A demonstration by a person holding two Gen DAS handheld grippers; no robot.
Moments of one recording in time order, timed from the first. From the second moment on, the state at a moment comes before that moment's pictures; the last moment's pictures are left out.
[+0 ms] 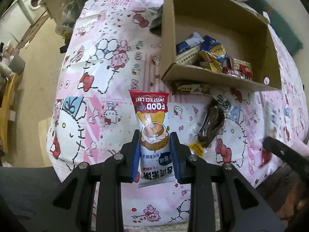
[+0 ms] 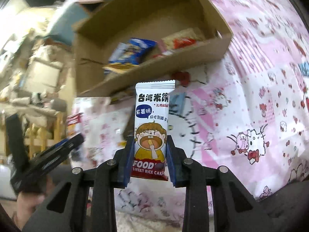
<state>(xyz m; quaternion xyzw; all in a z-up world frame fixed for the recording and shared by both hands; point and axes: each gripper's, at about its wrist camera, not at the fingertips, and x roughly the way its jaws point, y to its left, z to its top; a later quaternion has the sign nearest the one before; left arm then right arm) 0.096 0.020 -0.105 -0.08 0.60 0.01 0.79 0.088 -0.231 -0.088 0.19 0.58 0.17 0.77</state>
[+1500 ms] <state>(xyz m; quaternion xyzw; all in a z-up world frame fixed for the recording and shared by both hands) 0.219 -0.033 -0.052 -0.05 0.48 -0.06 0.88 0.216 -0.270 -0.057 0.17 0.46 0.15 0.86</state>
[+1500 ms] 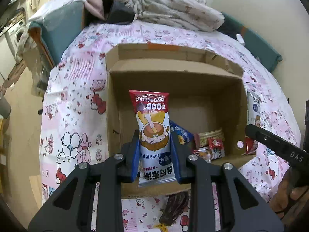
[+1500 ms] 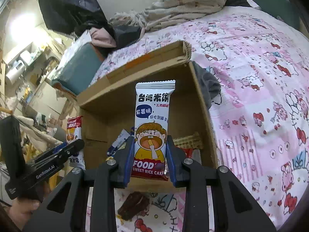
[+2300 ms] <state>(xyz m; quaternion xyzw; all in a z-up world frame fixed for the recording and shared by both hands) 0.222 -0.038 -0.060 -0.05 0.48 -0.06 0.87 0.220 -0.259 -0.073 0.18 0.48 0.18 0.84</state>
